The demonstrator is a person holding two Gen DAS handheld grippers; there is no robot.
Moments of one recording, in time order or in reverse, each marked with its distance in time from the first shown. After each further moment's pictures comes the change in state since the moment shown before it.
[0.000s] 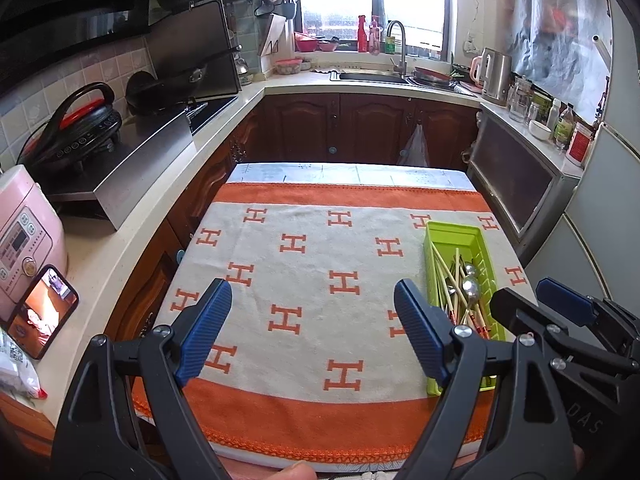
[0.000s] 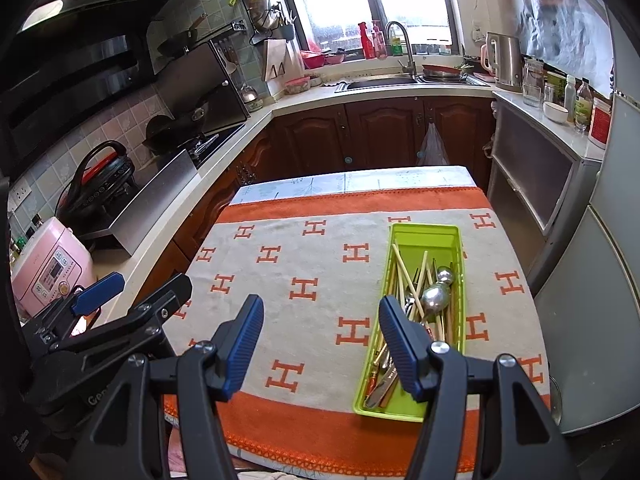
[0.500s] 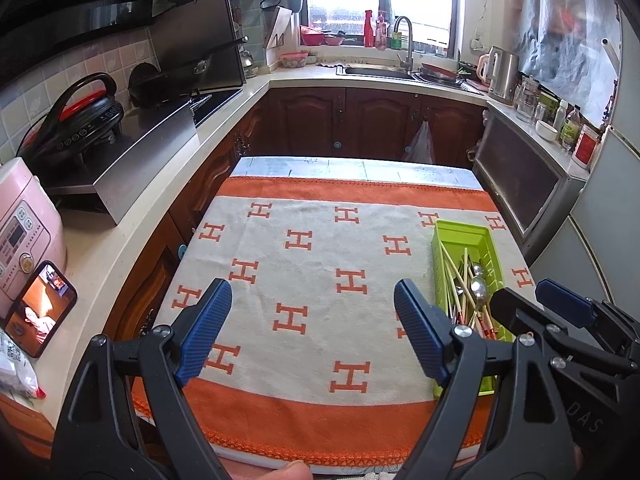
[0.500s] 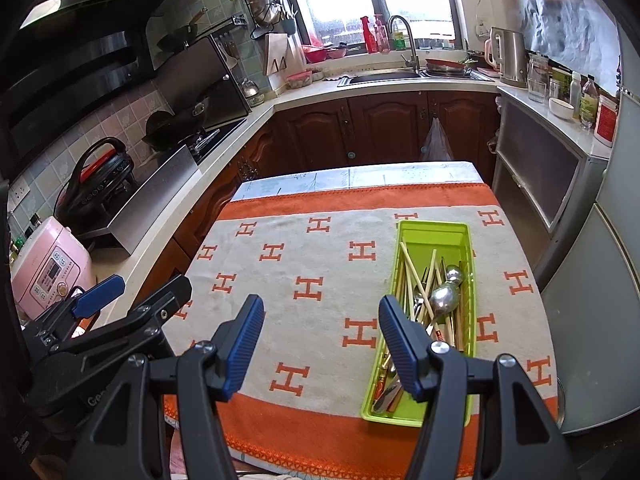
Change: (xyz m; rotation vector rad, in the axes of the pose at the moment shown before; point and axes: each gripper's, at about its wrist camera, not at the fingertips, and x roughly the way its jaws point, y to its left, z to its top) left arm 0.020 0.010 0.004 -0.020 0.028 0.005; right arm 0.015 0.007 0.004 -0.001 0.021 0.004
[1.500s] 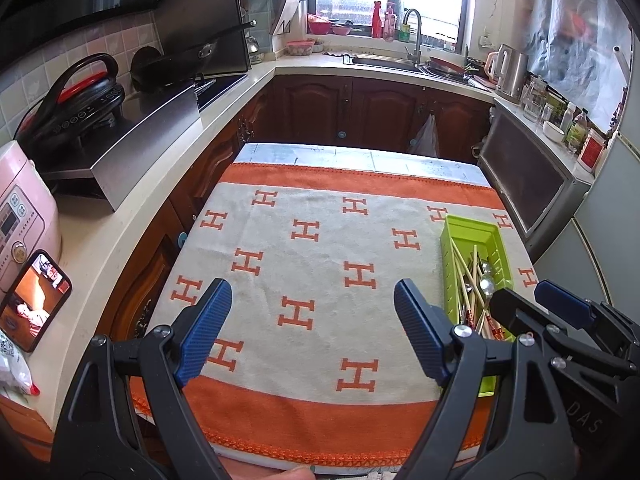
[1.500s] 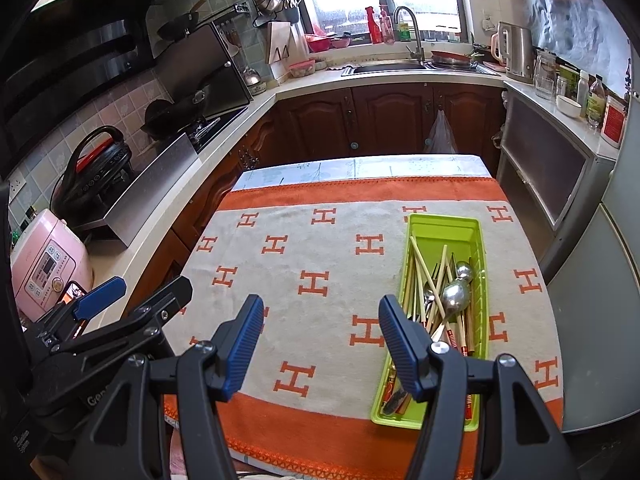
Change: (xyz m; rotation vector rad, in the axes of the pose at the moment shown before) left arm 0.019 0.013 -0.002 -0.027 0.033 -0.002; right arm 0.016 0.010 0.002 -0.010 0.035 -0.003
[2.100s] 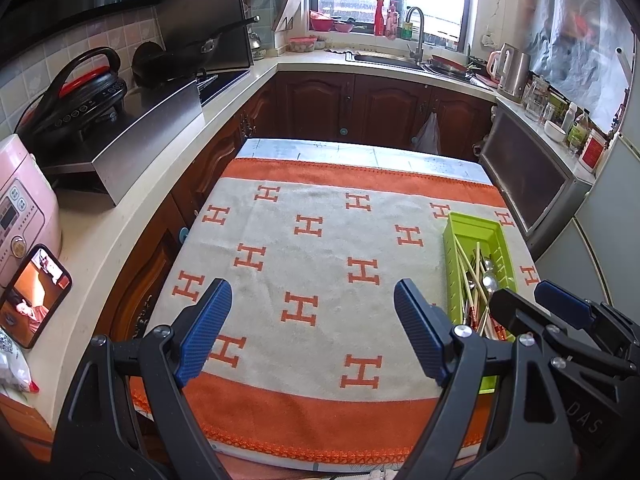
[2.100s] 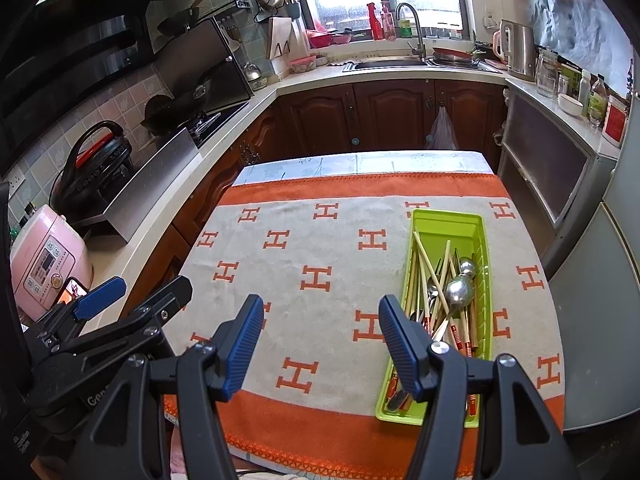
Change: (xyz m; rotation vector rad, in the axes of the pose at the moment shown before) left arm 0.003 0.007 -0.007 -0.009 0.011 0.002; right arm 0.004 0.002 -0.002 -0.005 0.013 0.001
